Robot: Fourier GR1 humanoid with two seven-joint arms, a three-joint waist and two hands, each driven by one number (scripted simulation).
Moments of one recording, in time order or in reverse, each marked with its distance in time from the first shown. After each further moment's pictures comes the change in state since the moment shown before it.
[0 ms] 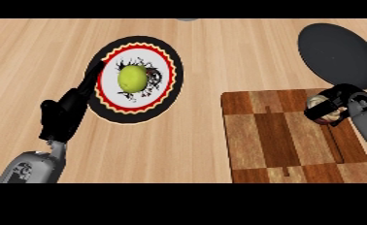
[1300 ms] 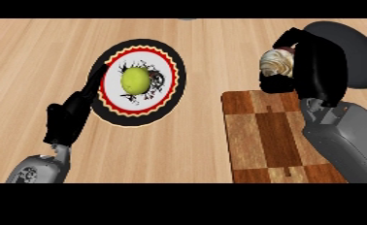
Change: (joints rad) left arm 0.025 -0.048 0.011 -0.025 -0.051 -0.008 0.022; right arm -0.133 0.142 0.123 -0.547 0.868 -0.460 -0.053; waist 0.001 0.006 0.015
